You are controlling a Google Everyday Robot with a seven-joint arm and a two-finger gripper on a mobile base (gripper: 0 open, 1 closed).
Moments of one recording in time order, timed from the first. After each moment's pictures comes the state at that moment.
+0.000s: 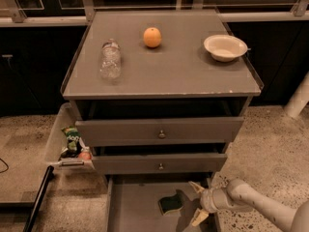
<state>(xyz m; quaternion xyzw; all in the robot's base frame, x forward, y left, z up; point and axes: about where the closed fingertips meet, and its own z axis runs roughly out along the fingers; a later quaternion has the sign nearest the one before) 0.487 -0.185 0.234 -0.62 0.68 0.22 0.32</state>
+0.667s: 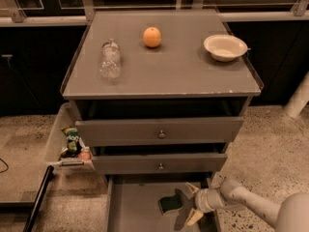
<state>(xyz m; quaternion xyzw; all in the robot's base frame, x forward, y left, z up) 0.494 -0.174 0.206 -0.61 0.69 0.22 0.31</state>
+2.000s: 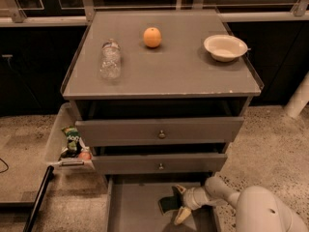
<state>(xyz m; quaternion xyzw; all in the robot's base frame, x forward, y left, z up) 0.526 -0.130 0.121 -0.60 0.70 0.27 0.28</state>
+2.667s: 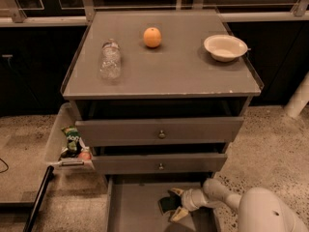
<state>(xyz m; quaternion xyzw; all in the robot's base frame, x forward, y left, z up) 0.523 -0.117 0.120 -0.62 0.68 0.25 0.29</state>
